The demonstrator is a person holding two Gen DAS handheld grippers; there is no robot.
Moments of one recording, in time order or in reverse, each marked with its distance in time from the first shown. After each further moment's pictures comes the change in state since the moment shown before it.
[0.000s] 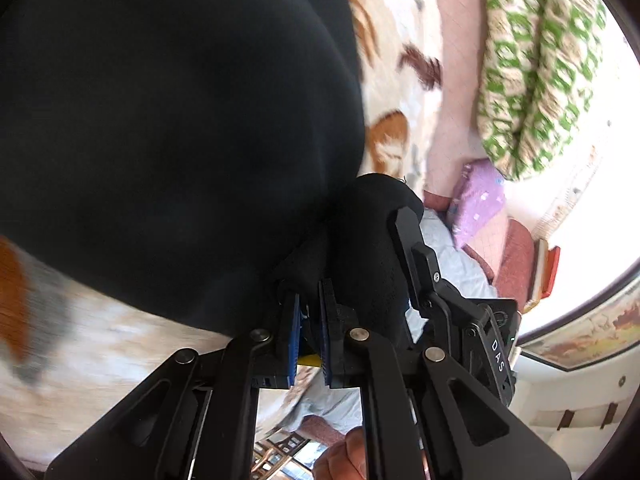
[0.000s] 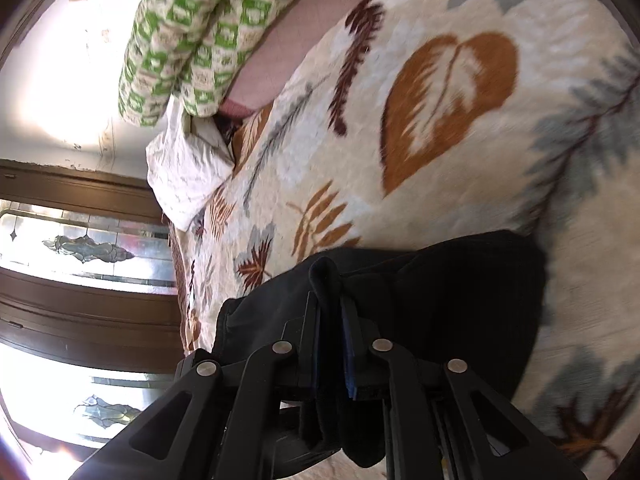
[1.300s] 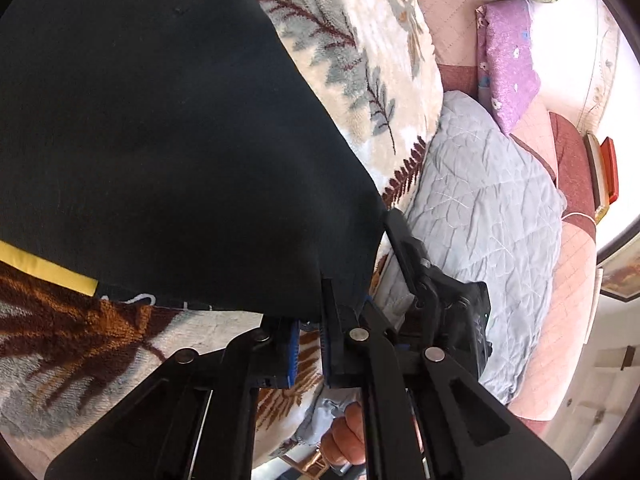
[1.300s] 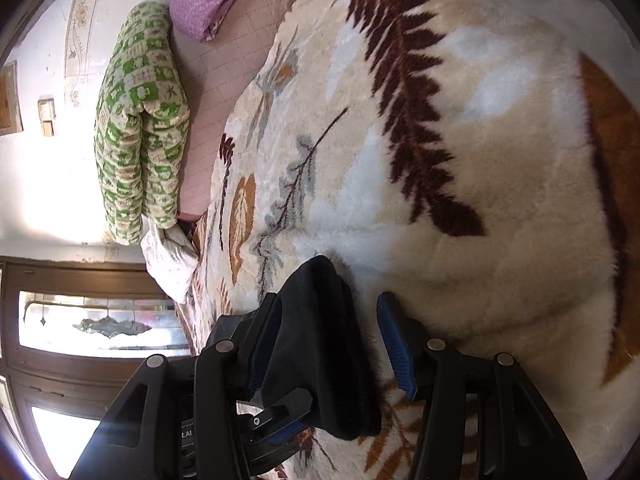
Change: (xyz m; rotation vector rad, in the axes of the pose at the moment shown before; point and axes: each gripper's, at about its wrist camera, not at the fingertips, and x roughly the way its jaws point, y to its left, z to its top) left arm 0.185 -0.066 -0.113 0.215 0.104 0.114; right arm -0.168 -0.220 0.015 0.226 -0.157 0.055
